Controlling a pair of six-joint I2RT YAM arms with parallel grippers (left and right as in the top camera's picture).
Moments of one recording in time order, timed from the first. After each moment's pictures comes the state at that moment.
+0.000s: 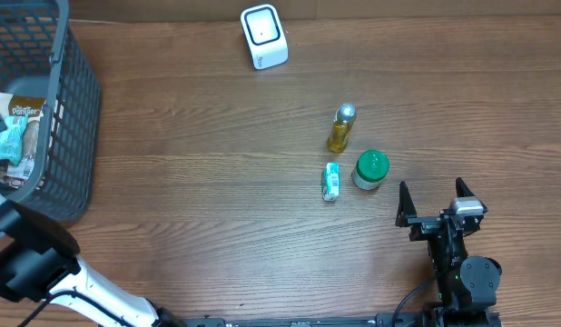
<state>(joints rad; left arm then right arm) 0.72 2.06 2.09 -1.09 -0.15 0.21 0.02 0.01 0.02 -0.03 -0.04 0.01</state>
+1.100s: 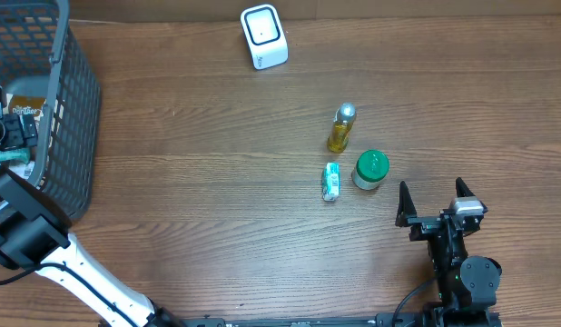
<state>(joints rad) 0.71 2.33 2.07 -0.94 -0.05 0.43 0.02 0.01 0.02 -0.03 -0.04 0.01</state>
